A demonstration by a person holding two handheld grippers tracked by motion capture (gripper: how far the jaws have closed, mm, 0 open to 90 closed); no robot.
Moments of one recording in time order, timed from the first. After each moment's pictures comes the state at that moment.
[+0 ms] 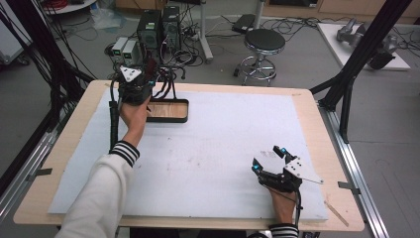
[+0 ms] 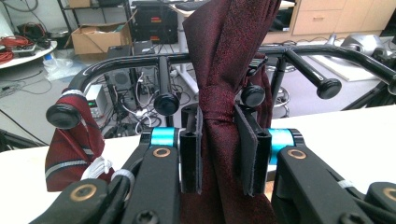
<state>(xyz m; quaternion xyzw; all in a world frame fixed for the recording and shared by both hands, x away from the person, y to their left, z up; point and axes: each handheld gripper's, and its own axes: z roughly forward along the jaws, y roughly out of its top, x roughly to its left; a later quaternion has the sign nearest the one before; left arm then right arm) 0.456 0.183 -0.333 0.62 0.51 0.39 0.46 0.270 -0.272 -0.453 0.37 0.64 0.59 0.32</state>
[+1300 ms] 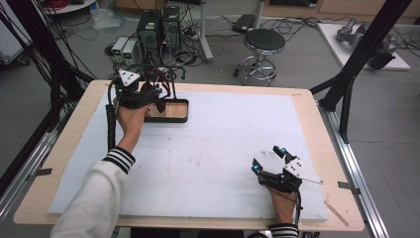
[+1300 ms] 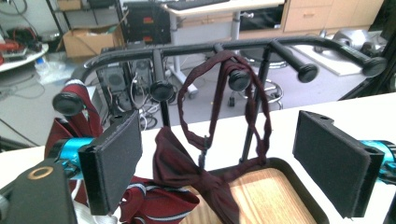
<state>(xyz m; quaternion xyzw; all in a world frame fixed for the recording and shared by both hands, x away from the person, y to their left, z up) 0.440 0.186 -0.333 0.63 0.48 0.38 0.47 0.270 -0.271 -0.453 0.37 0.64 0.59 0.32</state>
